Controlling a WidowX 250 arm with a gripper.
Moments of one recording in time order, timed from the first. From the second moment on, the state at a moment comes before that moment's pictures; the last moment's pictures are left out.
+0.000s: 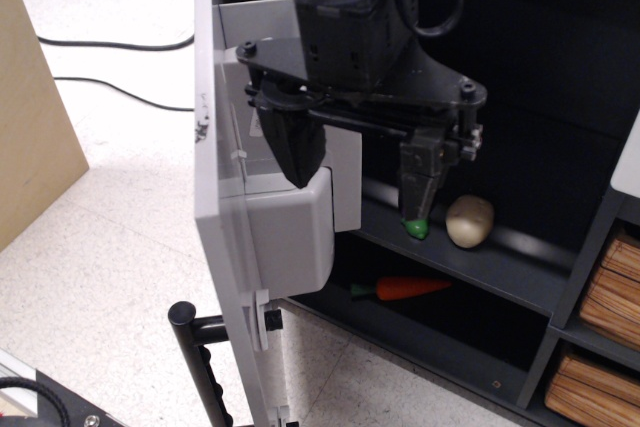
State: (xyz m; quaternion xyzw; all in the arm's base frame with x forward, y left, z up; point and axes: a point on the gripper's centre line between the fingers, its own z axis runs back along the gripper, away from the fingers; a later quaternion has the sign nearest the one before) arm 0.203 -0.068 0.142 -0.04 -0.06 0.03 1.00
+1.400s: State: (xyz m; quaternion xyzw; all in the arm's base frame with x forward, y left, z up) arm 0.178 0.000 0.196 0.03 -0.08 0.18 0.98
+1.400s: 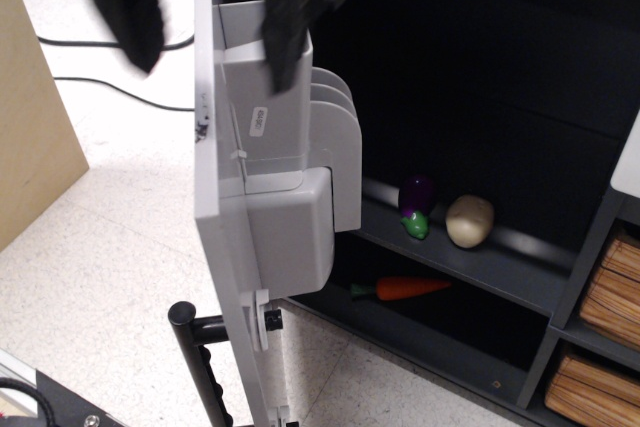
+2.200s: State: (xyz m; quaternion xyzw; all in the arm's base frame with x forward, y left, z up) arm 0.201 -0.009 0.161 -0.09 -0.10 0.23 0.96
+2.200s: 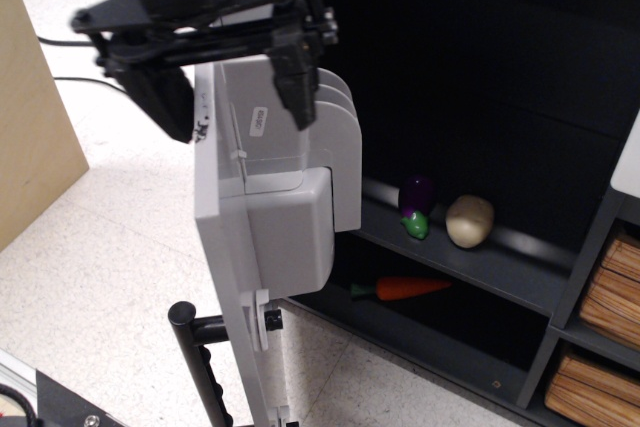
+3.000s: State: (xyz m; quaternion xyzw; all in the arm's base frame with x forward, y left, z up) arm 0.304 -0.049 0.159 -0.11 -0.10 0.24 0.96
